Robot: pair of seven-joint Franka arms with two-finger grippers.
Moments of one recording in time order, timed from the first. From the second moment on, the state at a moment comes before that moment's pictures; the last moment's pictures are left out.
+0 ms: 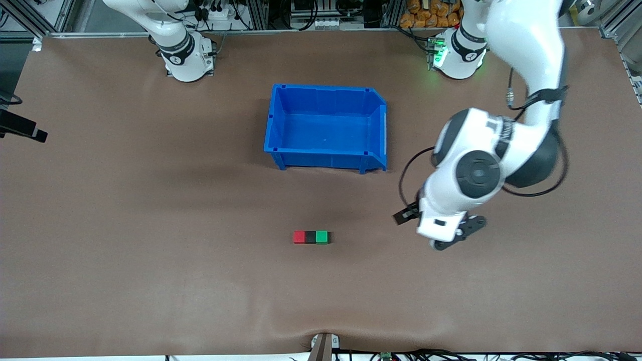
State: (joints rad) left arm -0.36 0.61 -0.03 -1.14 0.00 1.63 -0.76; right arm -0.03 0.08 -0.13 -1.42 0.10 1.40 0.00
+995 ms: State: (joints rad) left arm -0.13 0.11 -0.02 -1.44 0.00 1.55 -0.29; right arm 0.04 -0.02 -0.11 -1.50 -0.01 1.40 -0.03
